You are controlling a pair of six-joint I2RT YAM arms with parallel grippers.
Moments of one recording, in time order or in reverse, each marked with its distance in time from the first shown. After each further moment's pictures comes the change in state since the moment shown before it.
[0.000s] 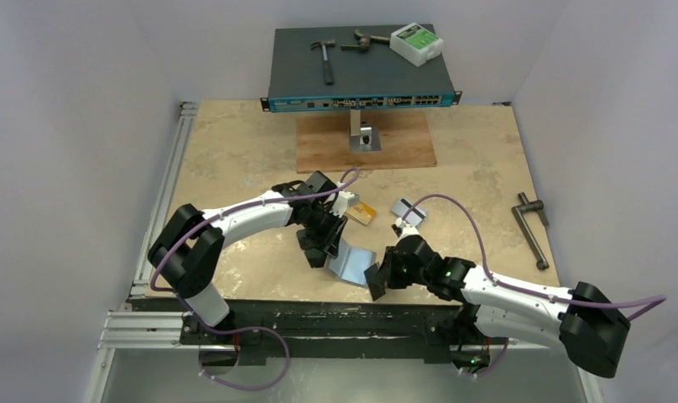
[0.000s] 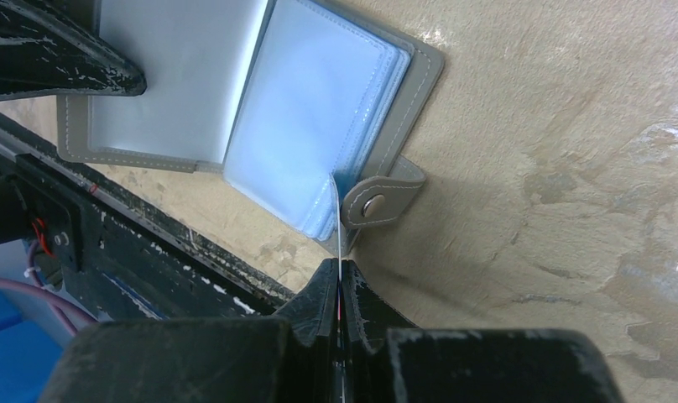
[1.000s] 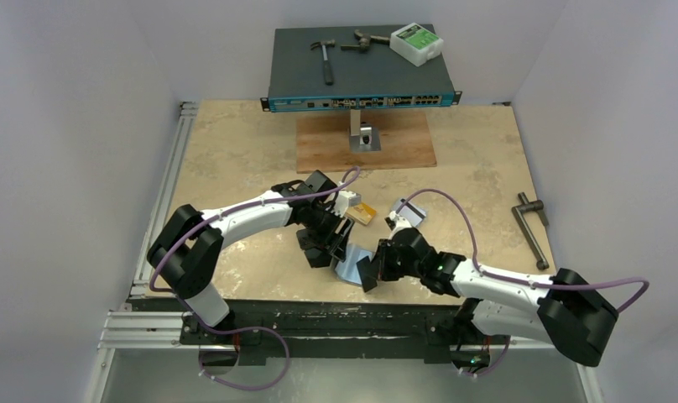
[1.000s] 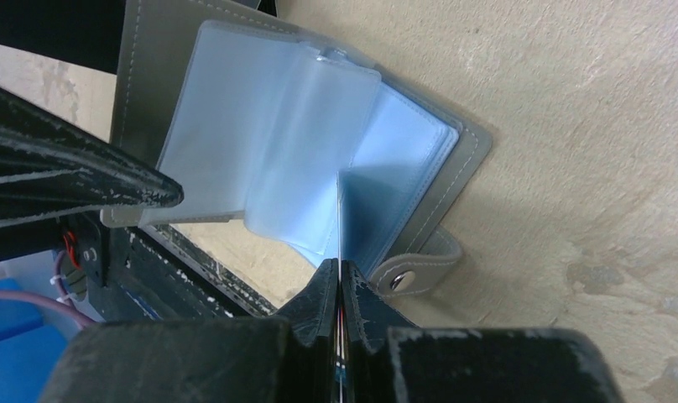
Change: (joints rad) left arm -0.001 -0.006 0.000 0.013 0.052 -0.001; right arm -0.046 0.124 0.006 0.191 -0.057 -0.046
